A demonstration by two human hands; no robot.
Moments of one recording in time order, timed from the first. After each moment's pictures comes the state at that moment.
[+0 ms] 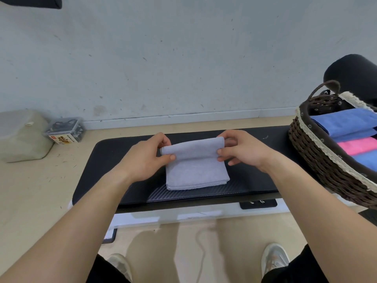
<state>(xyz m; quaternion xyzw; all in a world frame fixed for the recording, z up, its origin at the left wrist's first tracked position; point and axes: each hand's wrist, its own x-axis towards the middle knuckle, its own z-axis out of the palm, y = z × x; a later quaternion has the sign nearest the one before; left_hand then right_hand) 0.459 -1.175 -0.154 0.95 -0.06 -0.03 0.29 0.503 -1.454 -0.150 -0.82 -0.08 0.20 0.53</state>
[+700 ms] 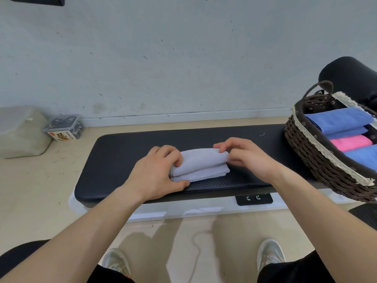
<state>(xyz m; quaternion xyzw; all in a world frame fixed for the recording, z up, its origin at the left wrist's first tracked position) 0.419 -1.196 -0.184 0.98 -0.17 0.06 0.11 0.475 -1.471 -0.173 -0.78 -0.12 0.18 0.59</state>
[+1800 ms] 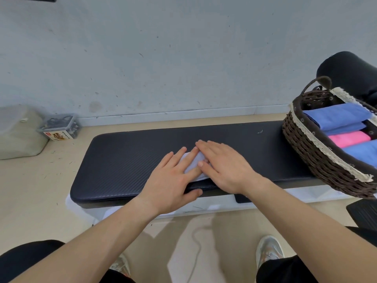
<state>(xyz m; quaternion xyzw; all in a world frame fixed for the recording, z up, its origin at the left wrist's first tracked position) 0.415 -1.230 -0.218 0.96 -0.26 0.09 -0.01 0.458 -1.434 -0.194 -0.95 -0.29 0.01 0.13</state>
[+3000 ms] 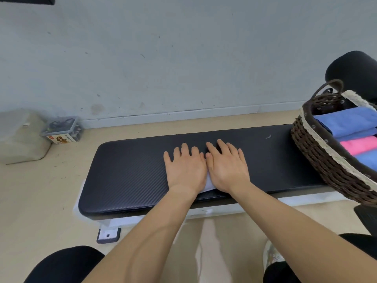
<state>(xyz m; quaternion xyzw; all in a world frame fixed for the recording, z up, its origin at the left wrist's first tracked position) 0.470 -1.269 -0.216 1.00 0.03 0.03 0.03 0.489 -1.395 -0.223 -0.99 -0.07 0.01 0.12</state>
